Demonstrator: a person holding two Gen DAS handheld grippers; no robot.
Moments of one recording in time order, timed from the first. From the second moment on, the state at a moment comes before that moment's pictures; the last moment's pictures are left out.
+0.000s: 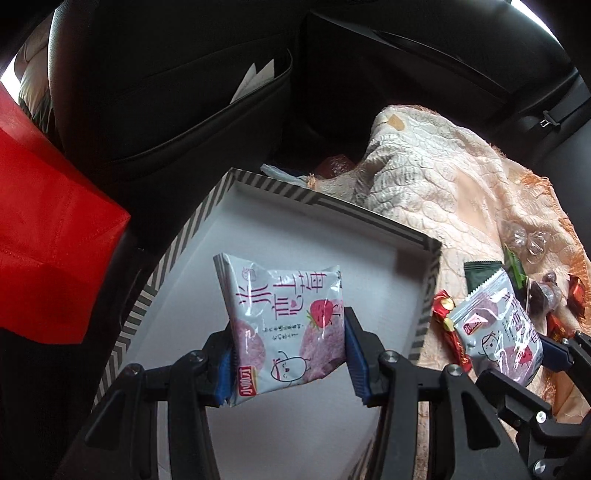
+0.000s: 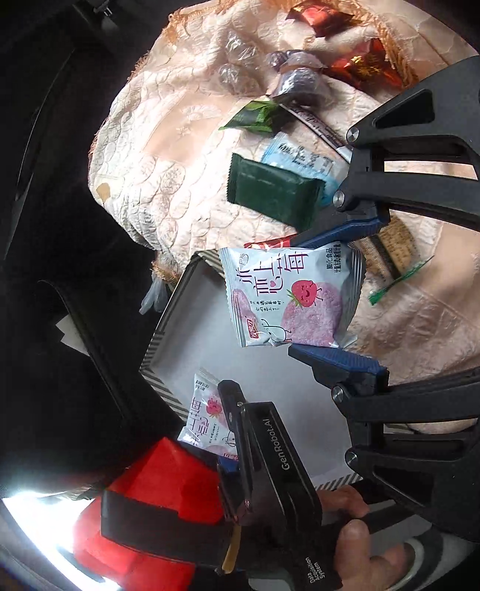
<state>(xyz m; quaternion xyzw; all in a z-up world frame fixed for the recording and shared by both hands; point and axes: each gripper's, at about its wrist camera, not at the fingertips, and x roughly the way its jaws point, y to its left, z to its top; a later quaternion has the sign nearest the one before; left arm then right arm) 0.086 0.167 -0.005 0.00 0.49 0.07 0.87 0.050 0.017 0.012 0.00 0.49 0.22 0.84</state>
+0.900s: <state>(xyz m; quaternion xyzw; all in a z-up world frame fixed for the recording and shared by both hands) 0.120 0.212 -0.043 0.00 0.52 0.15 0.84 0.126 0.084 -0.032 -0.03 0.51 0.22 0.83</state>
